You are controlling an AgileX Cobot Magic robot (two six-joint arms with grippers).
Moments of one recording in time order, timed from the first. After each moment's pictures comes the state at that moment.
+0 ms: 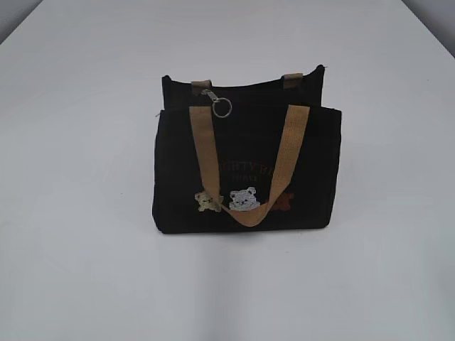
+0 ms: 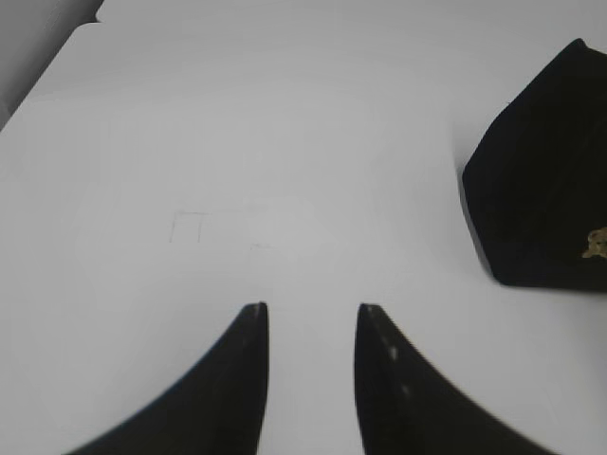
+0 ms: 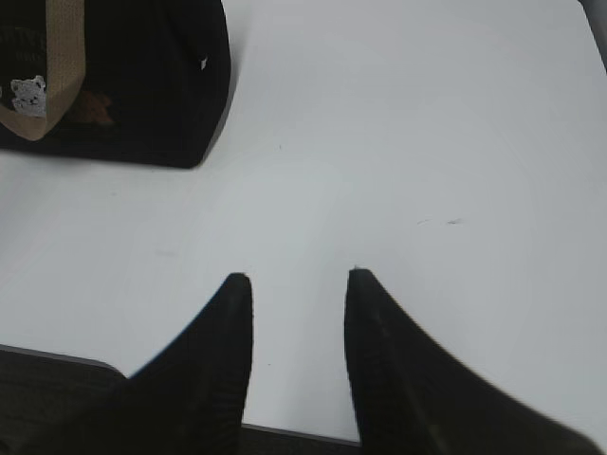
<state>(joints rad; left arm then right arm) -0.04 -0.01 -0.53 -0.05 1.06 0.01 -0.01 -0.01 -0.49 0.16 1.10 -0.20</state>
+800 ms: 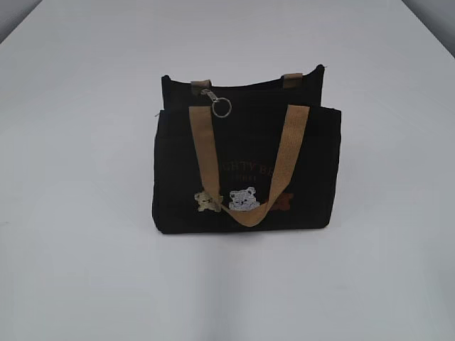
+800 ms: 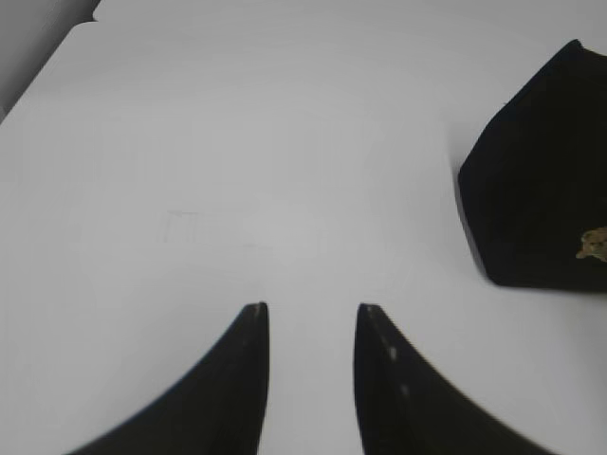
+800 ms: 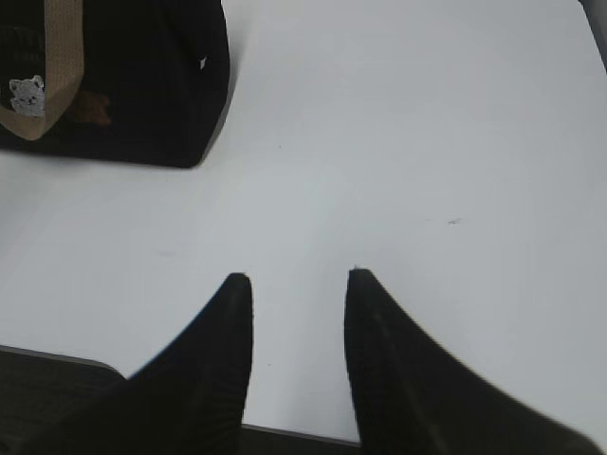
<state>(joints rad) -0.04 -0.01 -0.53 -0.06 1.06 0.01 -0.01 -0.01 -0.49 0.16 1.10 -0.20</state>
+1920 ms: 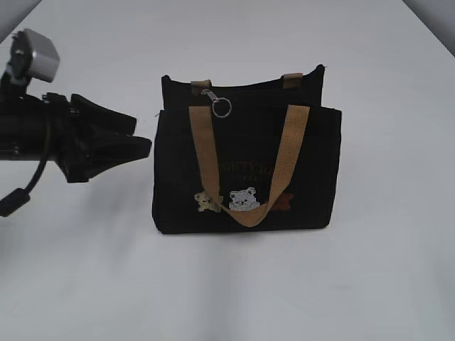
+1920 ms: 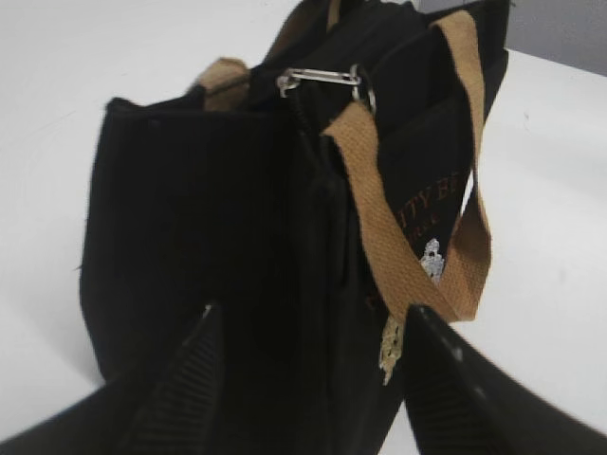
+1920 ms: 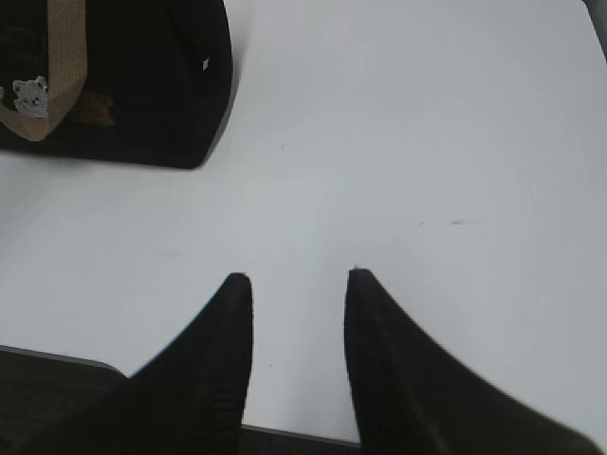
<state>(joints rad) -0.13 1.59 -0.70 -1.73 0.83 2.37 -0.01 -0.01 -0.49 0.16 1.10 -0.20</state>
